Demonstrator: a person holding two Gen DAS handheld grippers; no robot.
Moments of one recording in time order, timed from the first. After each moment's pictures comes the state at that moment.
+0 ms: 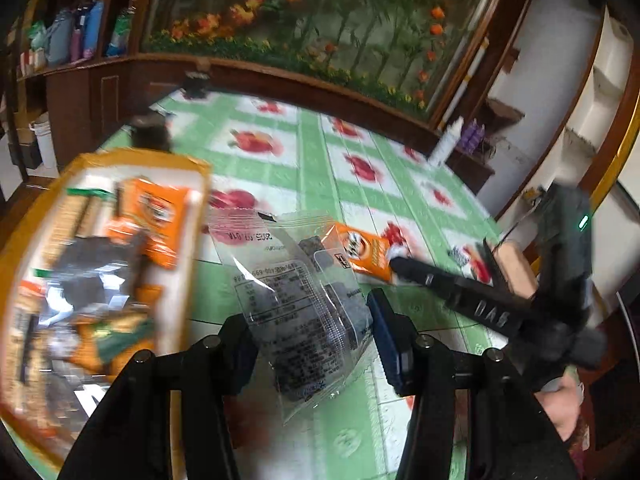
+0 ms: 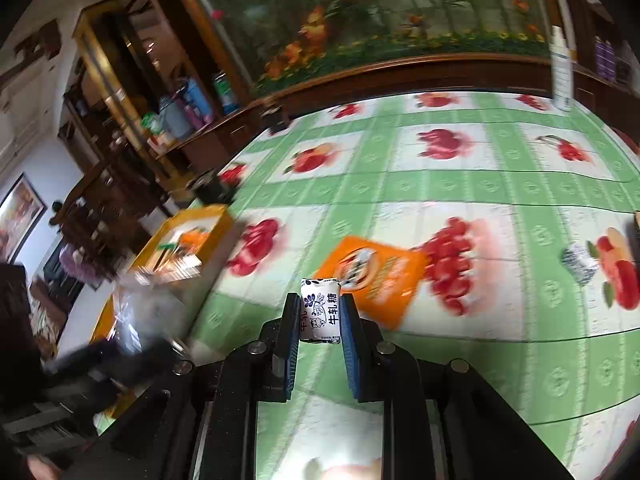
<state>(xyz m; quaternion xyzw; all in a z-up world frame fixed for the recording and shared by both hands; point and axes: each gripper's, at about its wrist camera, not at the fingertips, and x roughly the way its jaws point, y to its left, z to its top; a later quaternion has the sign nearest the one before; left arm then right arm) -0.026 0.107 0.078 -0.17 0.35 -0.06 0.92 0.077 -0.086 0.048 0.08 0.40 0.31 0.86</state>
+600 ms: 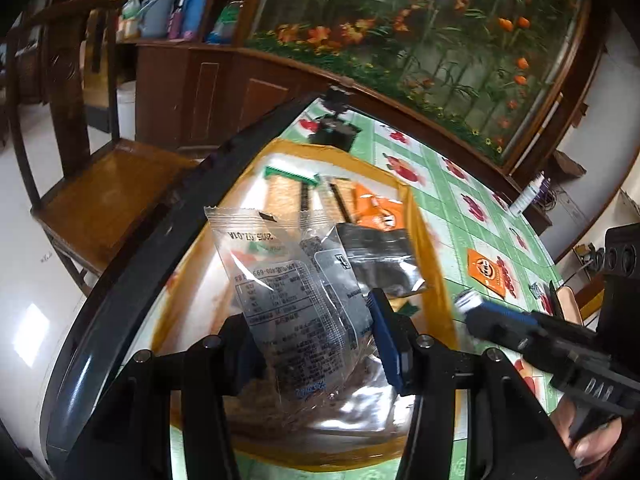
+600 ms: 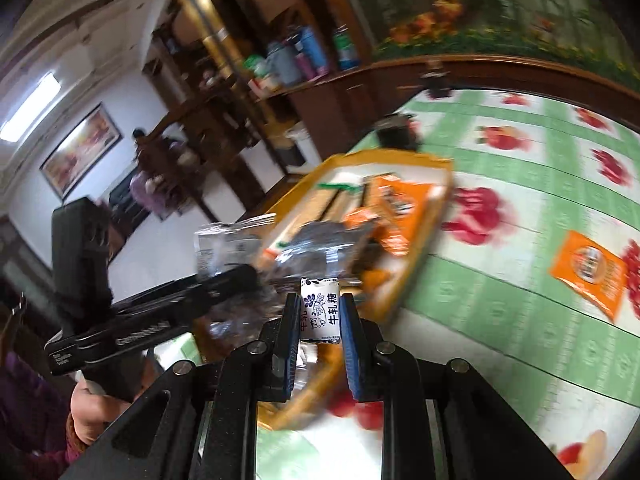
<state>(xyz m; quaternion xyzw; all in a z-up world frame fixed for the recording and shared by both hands) -0.093 0.263 0.050 -0.22 0.35 0.06 0.91 -0.005 0.080 0.062 0.00 0.41 0.46 0.79</state>
